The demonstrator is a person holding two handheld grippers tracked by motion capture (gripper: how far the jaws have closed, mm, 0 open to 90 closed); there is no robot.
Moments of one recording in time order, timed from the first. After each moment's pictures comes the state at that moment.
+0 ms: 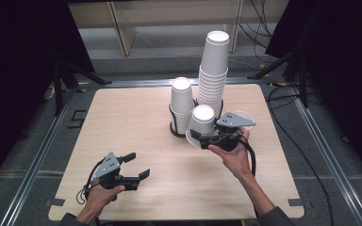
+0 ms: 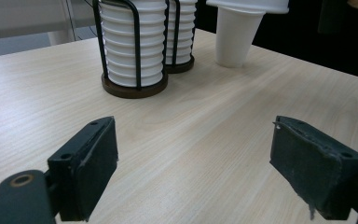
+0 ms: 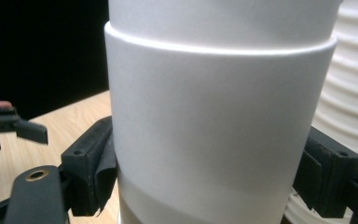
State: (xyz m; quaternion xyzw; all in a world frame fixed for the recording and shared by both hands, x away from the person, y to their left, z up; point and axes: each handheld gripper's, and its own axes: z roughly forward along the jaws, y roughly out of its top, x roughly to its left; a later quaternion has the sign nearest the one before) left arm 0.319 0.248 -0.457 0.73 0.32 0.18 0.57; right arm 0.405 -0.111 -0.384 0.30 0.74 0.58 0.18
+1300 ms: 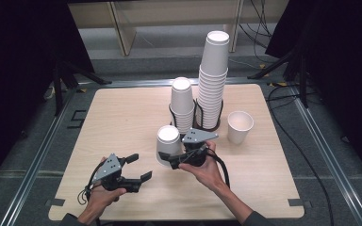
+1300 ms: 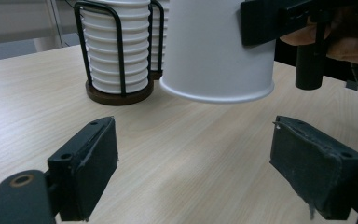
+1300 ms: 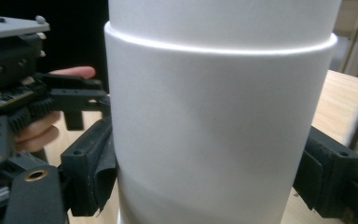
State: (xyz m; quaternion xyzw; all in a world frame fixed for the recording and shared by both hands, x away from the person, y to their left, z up) left arm 0.315 0.242 -0.456 0.74 0.30 0.17 0.58; right arm 0.382 -0.030 -0.415 0.23 0.77 0.59 0.08
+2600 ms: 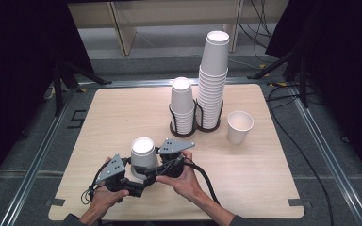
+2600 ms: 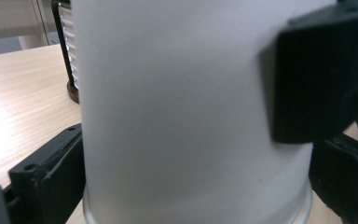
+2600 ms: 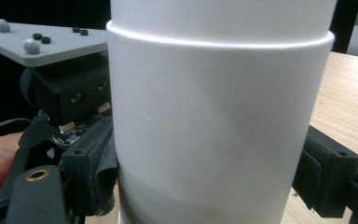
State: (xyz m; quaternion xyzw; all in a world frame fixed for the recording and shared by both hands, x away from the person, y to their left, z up) left arm 0.315 0.234 -0.458 0.73 0.29 0.14 0.60; right arm 0.356 0.030 -0.422 0.19 0.76 0.61 0.02
